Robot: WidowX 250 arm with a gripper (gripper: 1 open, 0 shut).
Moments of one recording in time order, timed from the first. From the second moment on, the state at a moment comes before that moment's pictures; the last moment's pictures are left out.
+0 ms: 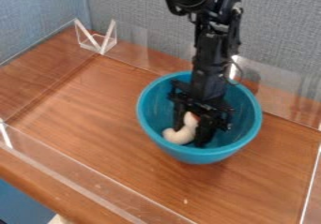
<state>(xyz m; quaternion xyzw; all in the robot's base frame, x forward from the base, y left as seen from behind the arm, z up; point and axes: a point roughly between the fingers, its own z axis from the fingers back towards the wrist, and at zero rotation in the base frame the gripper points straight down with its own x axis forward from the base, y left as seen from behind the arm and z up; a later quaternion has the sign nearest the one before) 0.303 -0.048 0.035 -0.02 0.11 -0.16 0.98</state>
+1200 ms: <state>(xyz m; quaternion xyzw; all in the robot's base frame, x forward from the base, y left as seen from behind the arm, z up) 0.295 -0.038 0.056 -0.04 0.09 -0.13 0.99</state>
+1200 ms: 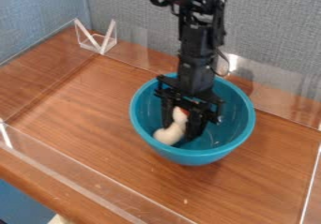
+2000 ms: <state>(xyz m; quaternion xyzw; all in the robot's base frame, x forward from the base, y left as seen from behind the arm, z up) 0.282 -0.037 0.082 -0.05 0.10 -0.18 0.98</state>
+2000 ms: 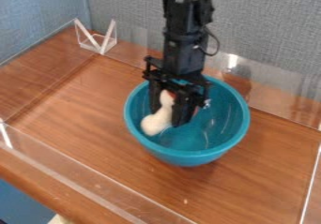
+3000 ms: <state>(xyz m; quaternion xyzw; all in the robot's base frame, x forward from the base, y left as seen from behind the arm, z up) 0.266 0.062 0.114 -0.05 0.07 -0.07 0.99</state>
